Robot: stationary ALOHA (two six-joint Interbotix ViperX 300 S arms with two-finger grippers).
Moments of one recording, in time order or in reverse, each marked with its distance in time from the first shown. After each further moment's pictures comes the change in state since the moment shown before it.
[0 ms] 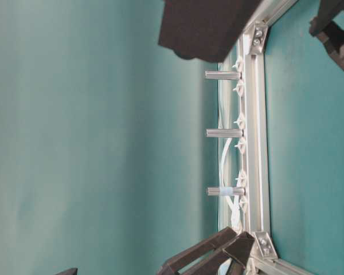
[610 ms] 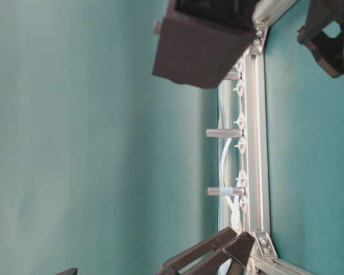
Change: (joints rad) left arm -0.002 0.000 0.000 0.000 0.000 0.000; right arm -0.012 -0.009 -0.040 0.009 0.172 -0.002
